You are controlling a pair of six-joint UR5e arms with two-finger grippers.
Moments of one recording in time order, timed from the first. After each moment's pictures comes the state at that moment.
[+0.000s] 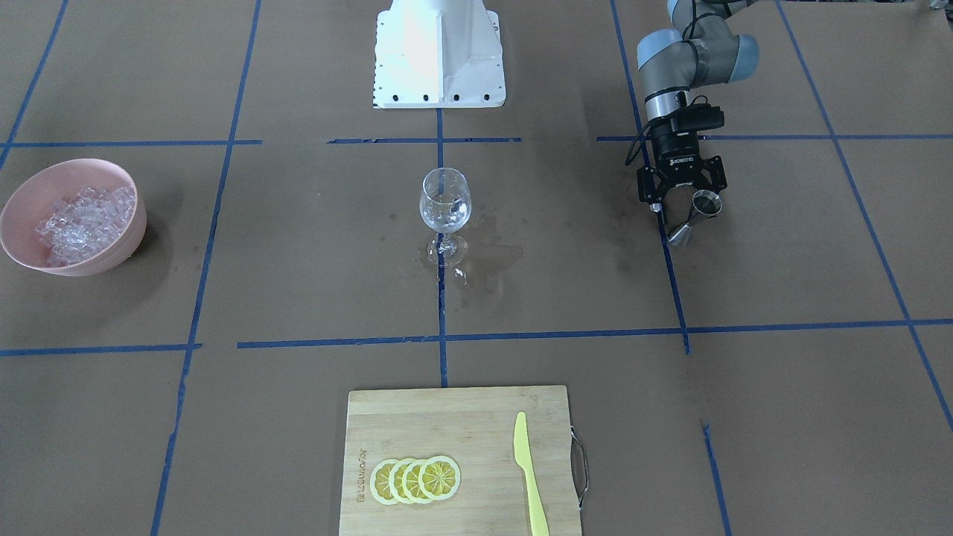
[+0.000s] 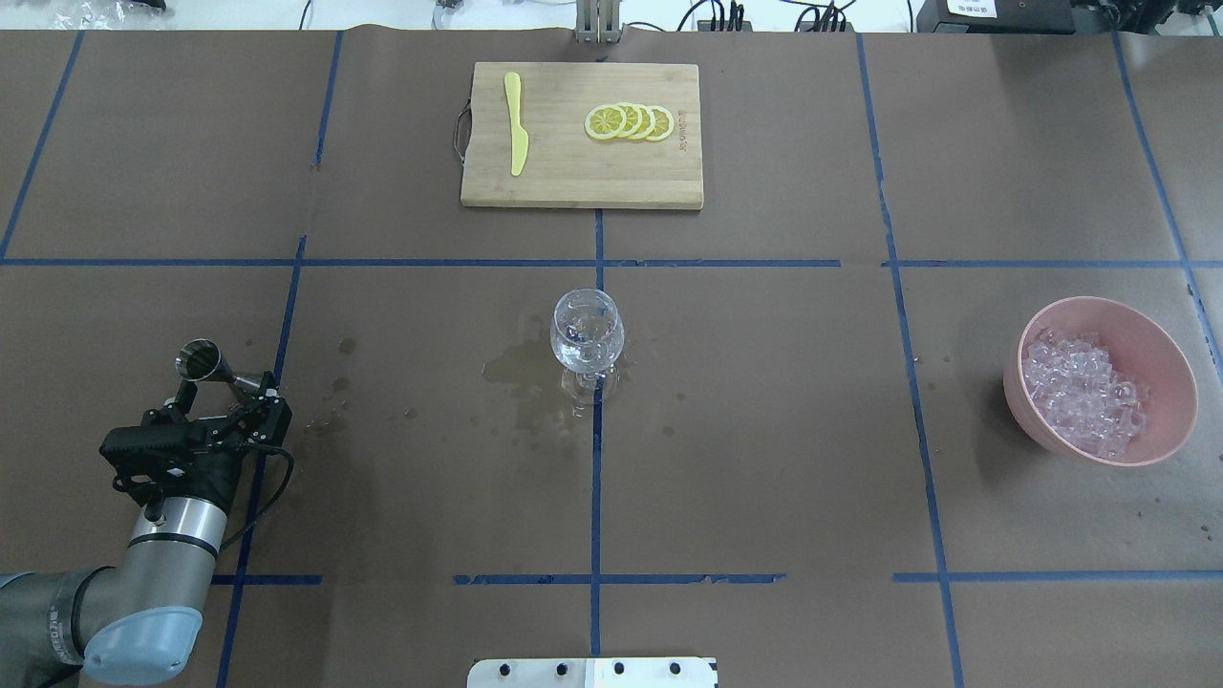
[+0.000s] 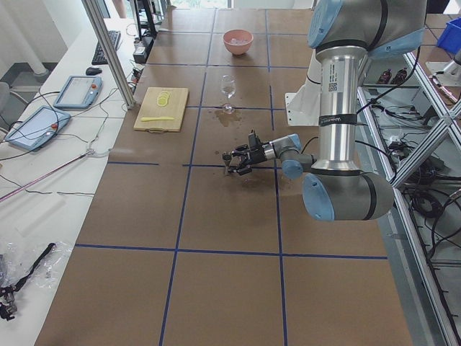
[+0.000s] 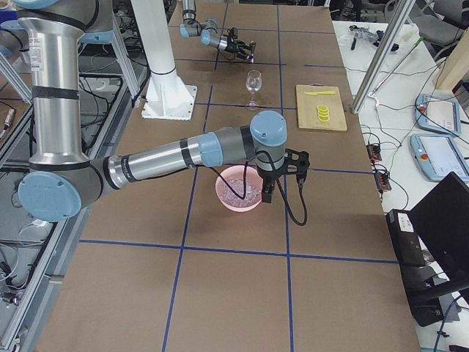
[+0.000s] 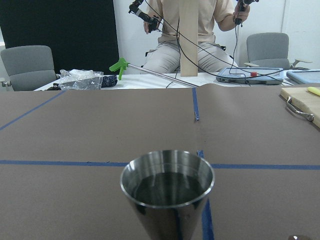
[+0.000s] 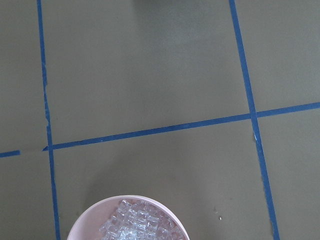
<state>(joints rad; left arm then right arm) -0.13 -1.51 -1.73 -2.17 -0.45 -1.61 1.54 -1.59 1.90 -1.62 2.47 0.38</state>
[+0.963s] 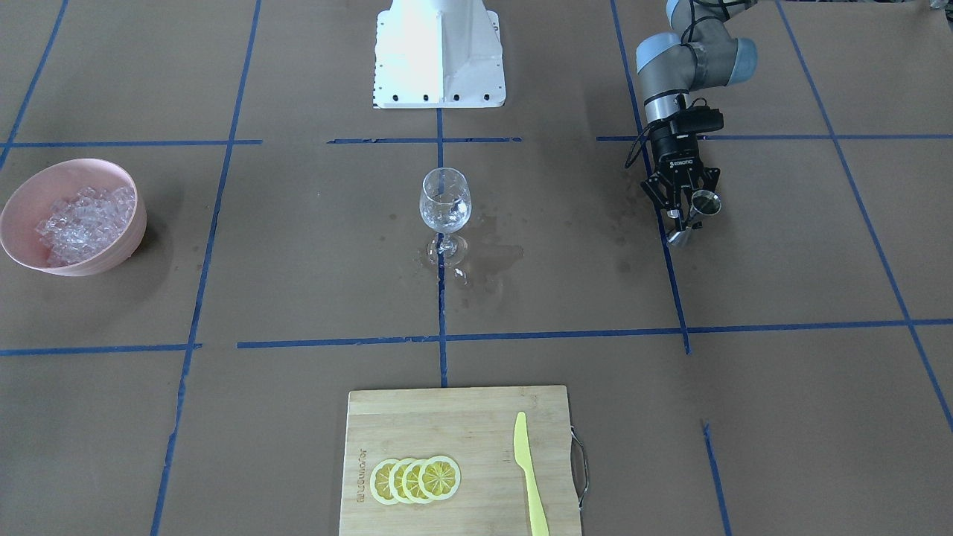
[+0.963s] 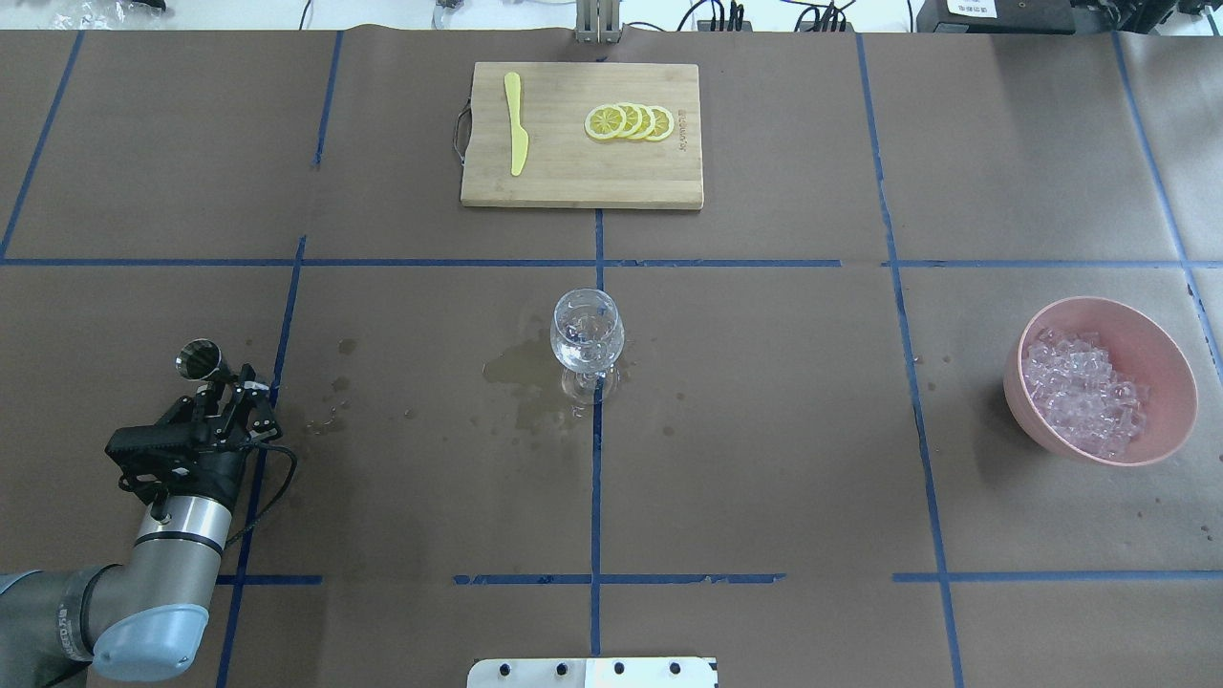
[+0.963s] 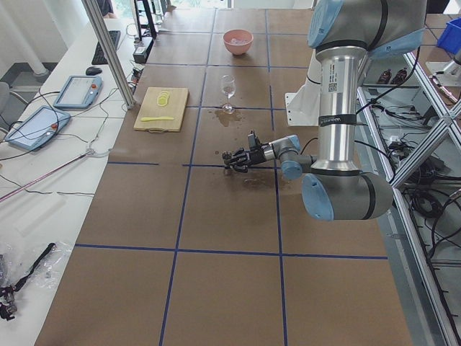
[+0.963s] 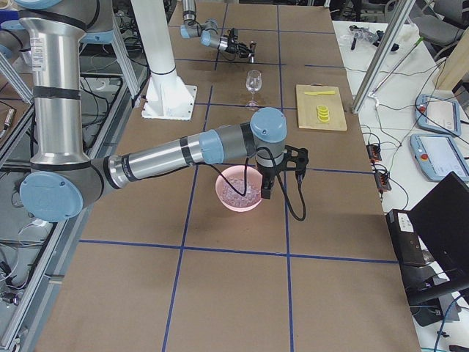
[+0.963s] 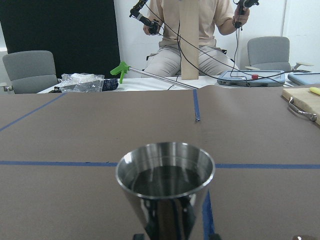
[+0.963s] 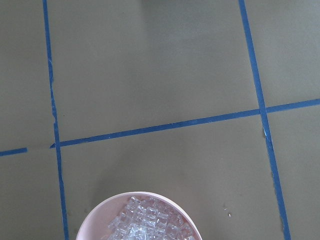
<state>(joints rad) -0.13 -1.51 -1.72 -2.18 -0.45 -1.62 1.52 -1.59 1.91 -1.62 2.47 0.41</state>
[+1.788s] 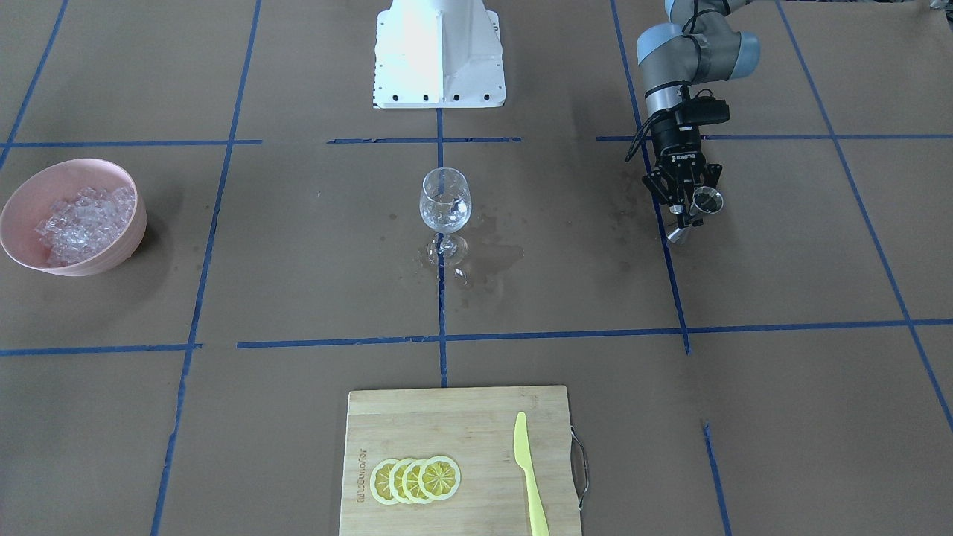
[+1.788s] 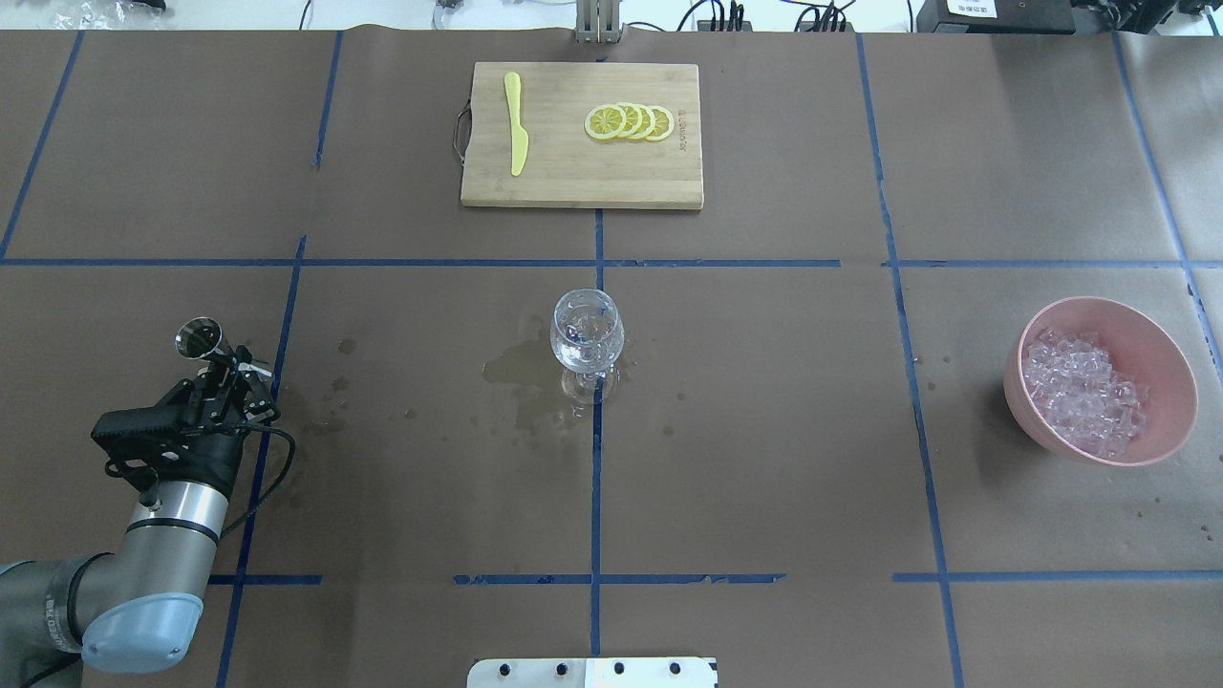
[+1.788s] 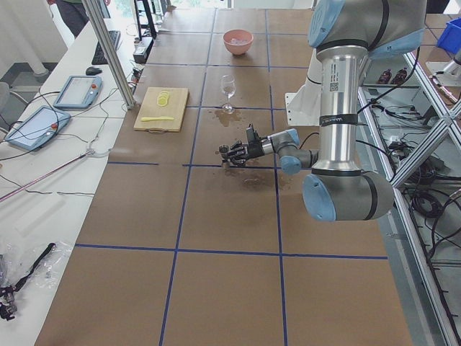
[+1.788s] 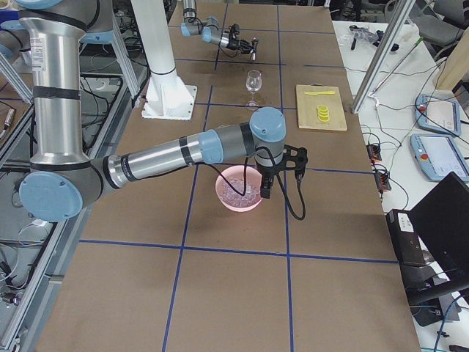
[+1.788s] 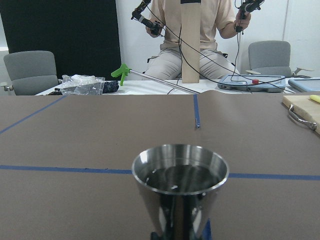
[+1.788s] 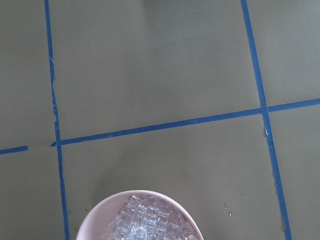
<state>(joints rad) -0.17 -1.51 -1.79 -2.18 -0.45 -1.61 1.52 -1.60 1.92 -1.62 2.47 0.41</state>
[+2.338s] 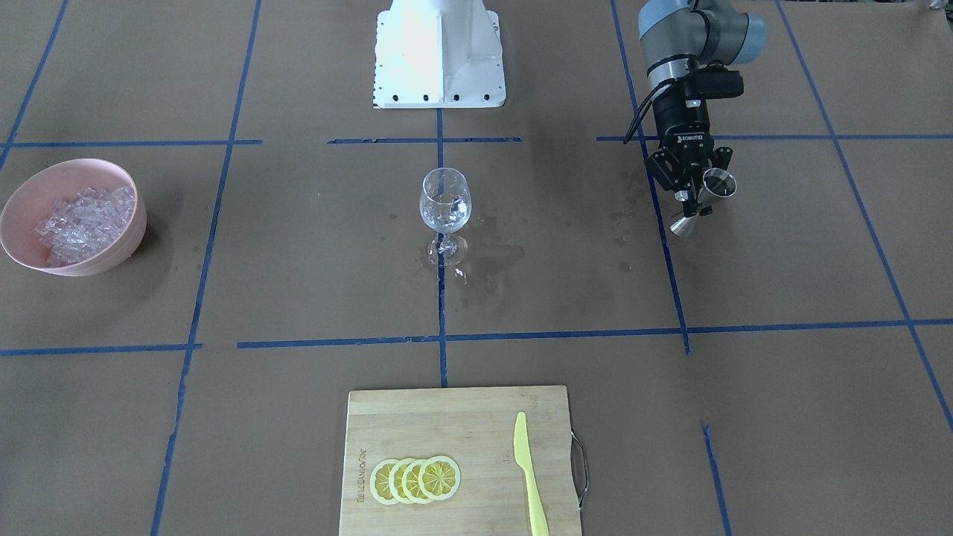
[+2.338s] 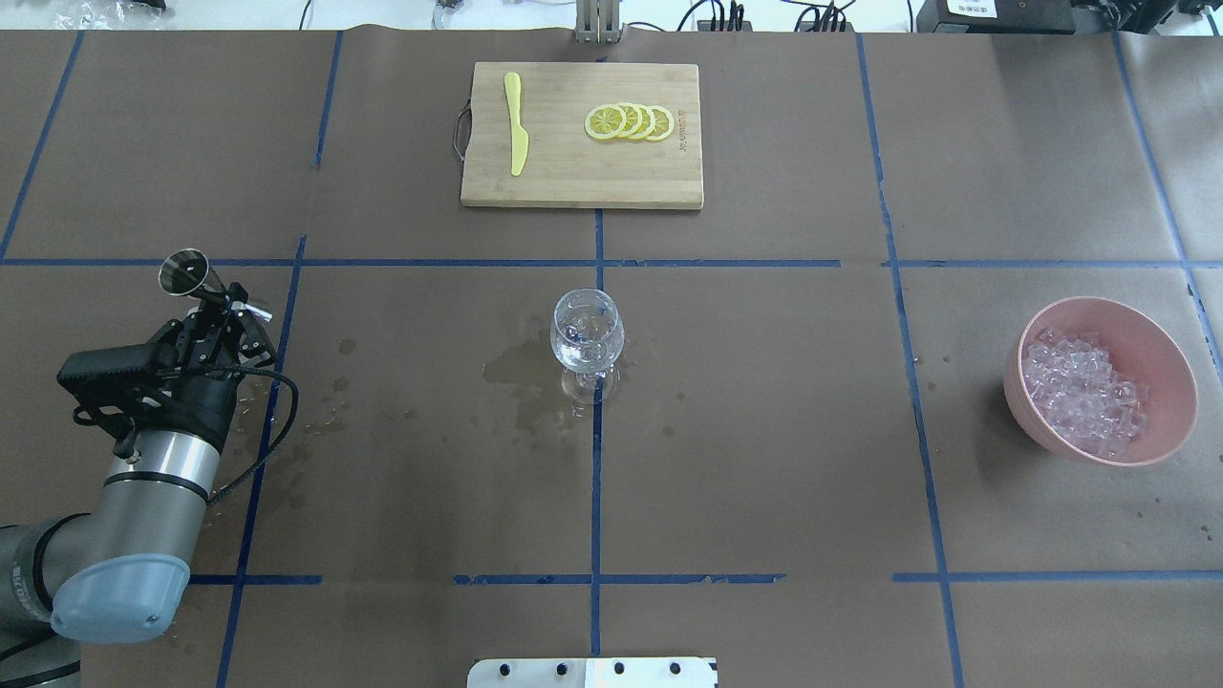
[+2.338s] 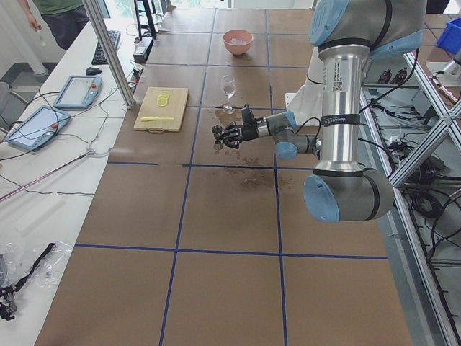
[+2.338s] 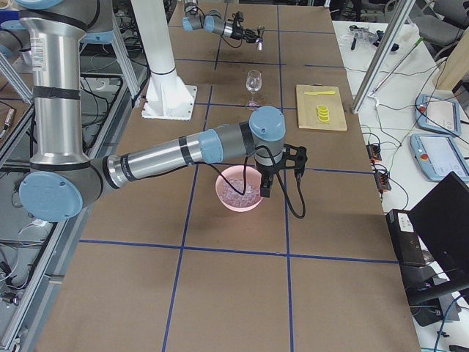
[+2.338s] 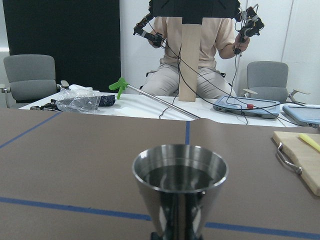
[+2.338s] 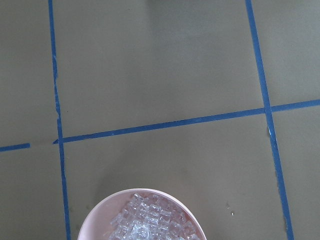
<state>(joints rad) -0.25 -1.53 -1.95 -2.19 -0.46 -1.46 1.51 -1.60 1.93 -1.61 2.47 0.41</state>
